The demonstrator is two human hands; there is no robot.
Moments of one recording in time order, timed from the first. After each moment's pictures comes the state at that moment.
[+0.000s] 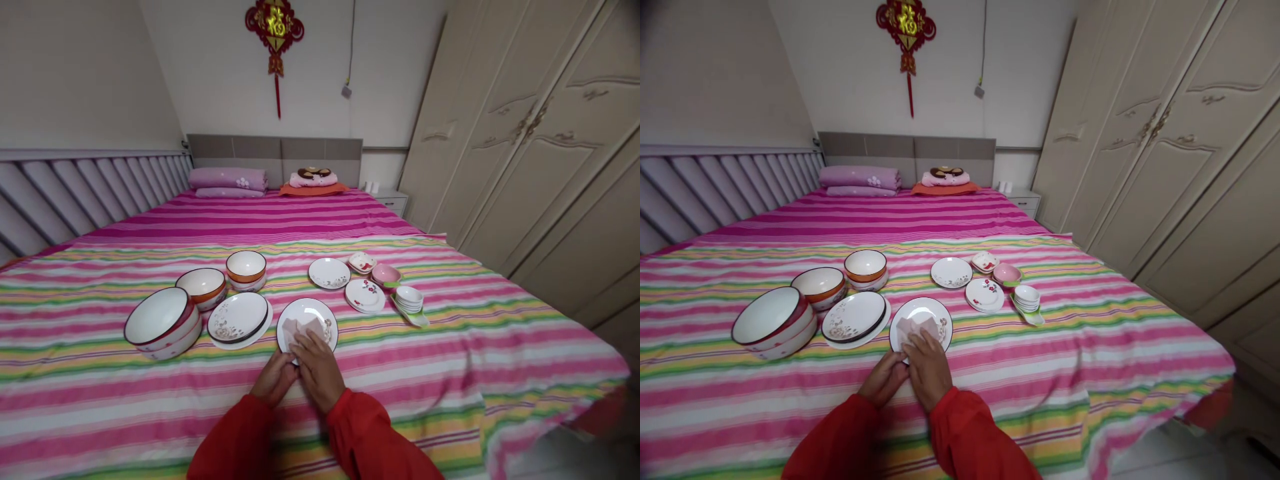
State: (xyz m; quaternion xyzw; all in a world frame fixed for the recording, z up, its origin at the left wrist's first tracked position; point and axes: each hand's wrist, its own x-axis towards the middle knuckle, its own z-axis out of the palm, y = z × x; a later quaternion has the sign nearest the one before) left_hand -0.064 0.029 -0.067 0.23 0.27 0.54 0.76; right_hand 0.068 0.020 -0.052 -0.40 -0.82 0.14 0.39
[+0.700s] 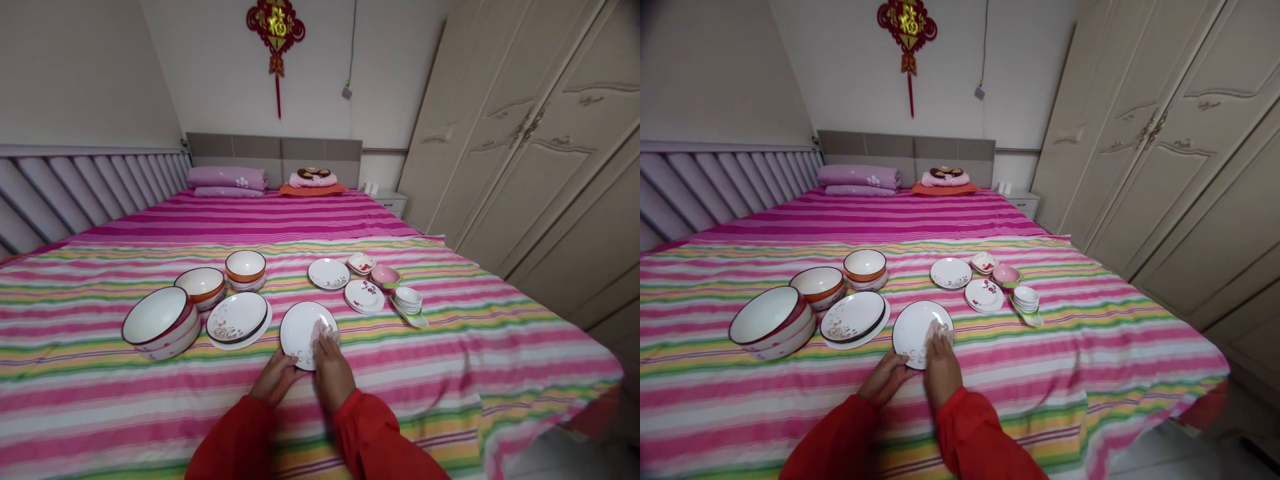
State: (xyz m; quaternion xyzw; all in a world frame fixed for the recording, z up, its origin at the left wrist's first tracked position) left_hand -0.065 0.029 -0.068 0.25 0.27 0.51 0.78; right_hand 0.081 0.023 -0.073 -0.49 -0.79 0.02 0.36
